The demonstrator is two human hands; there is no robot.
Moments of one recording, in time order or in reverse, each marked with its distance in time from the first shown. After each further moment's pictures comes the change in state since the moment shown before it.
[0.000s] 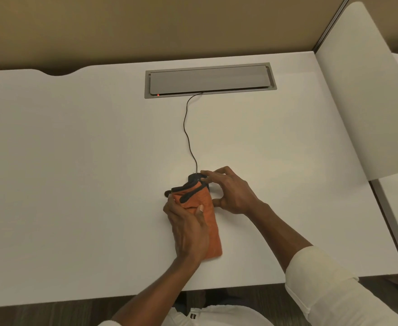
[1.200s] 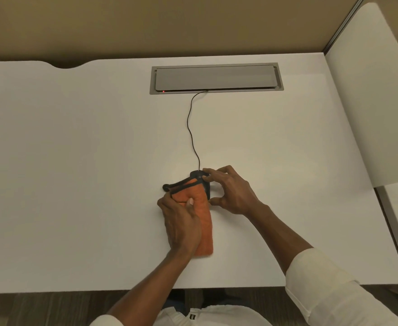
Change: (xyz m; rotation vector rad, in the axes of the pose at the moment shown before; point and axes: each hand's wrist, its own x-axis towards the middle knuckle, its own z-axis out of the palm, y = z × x) left_hand 0.016 -0.005 -0.002 0.062 0.123 0.044; right_hand 0.000 0.005 0.004 -0.015 0.043 -0.018
